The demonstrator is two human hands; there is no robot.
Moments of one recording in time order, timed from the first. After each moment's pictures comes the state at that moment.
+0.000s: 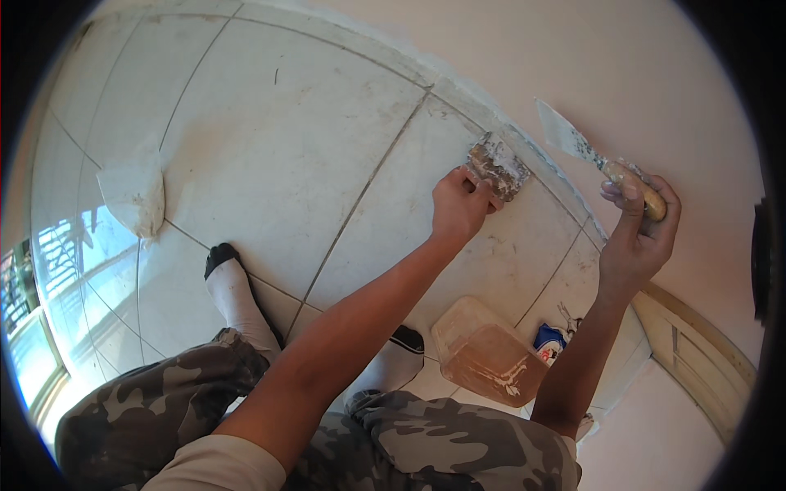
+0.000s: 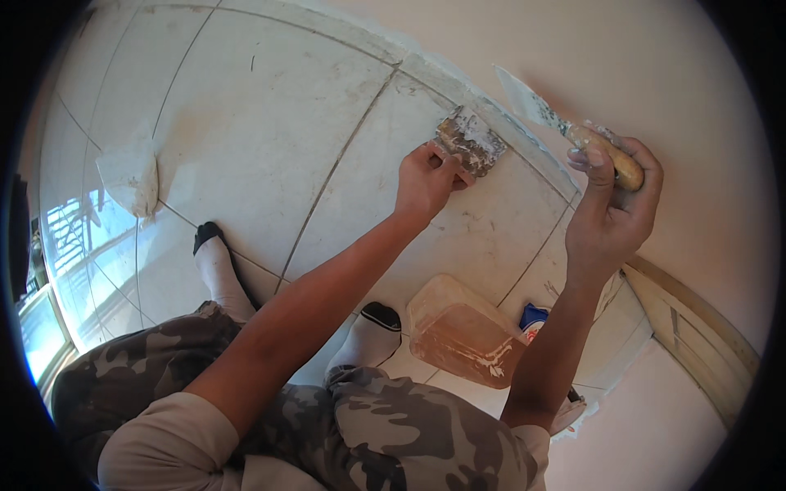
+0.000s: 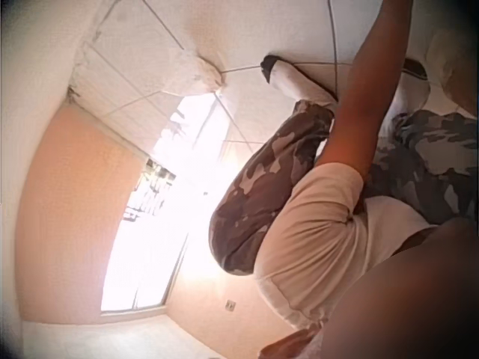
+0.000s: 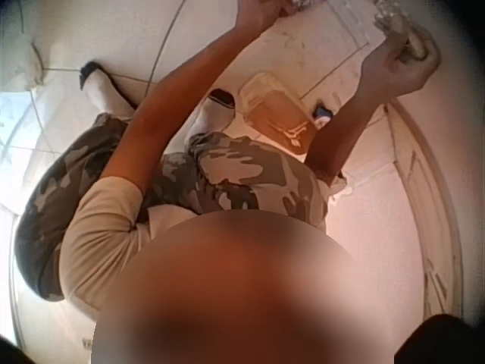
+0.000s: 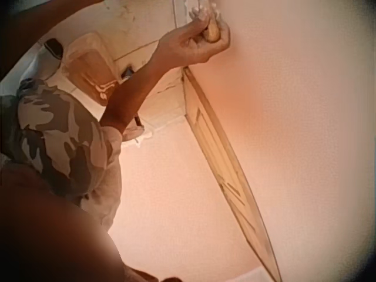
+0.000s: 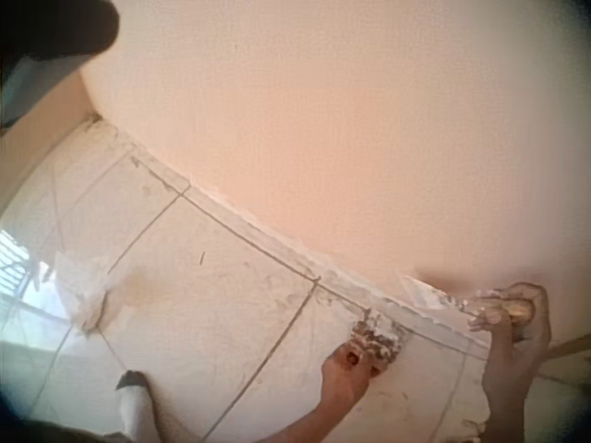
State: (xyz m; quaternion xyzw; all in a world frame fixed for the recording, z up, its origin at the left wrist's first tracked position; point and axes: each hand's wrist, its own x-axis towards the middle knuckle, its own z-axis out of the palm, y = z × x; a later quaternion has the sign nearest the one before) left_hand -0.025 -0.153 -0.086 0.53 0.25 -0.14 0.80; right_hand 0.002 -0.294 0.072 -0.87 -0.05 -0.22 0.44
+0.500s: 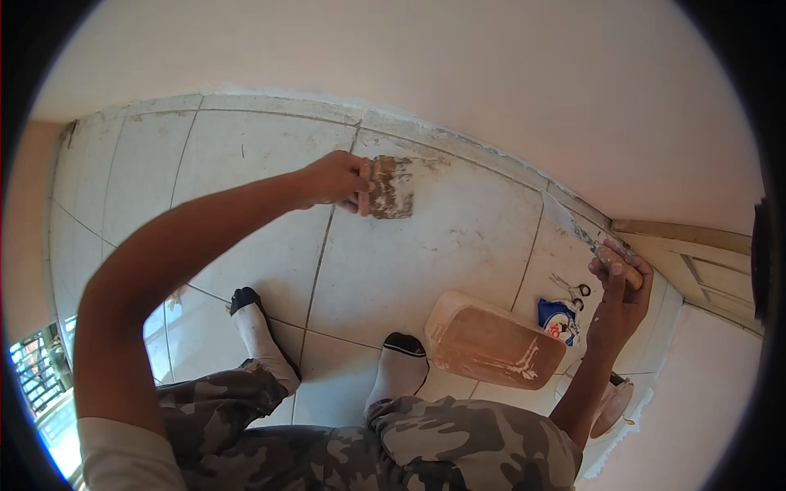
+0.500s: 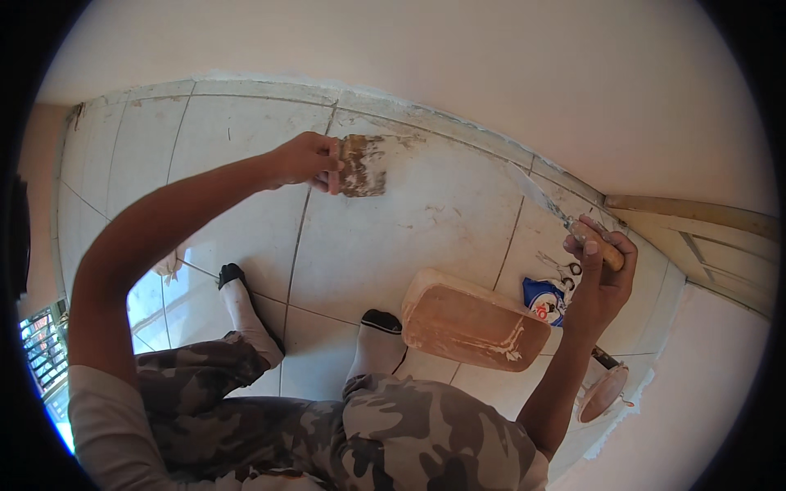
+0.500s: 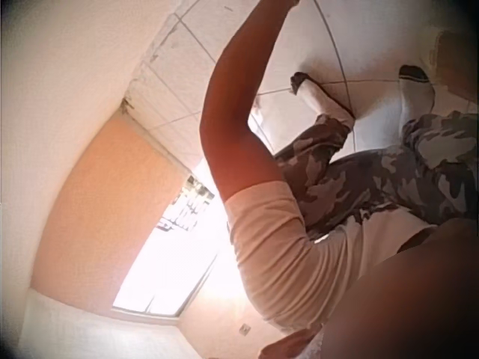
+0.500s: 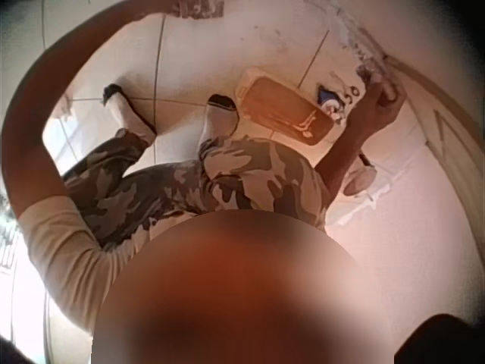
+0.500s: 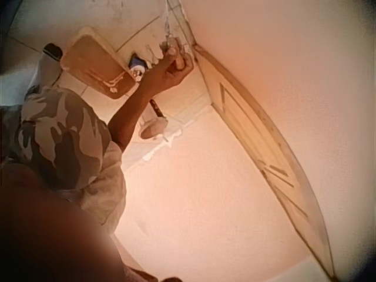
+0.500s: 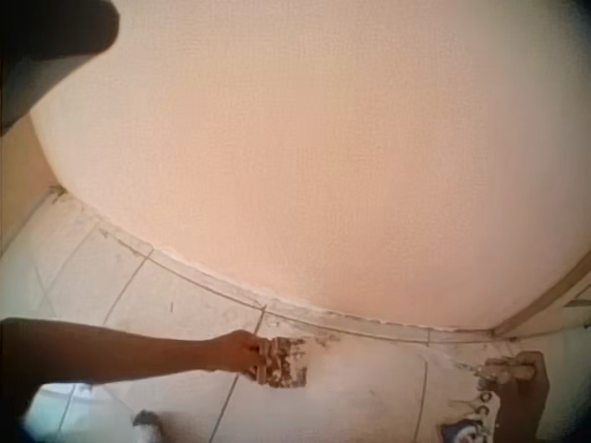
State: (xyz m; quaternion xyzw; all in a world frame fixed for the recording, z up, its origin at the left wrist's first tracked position) left_hand 0.055 -0.009 -0.016 0.71 0.00 -0.50 0.50; right_hand -0.143 -0.388 0.088 -0.77 0.18 -0.23 0.56
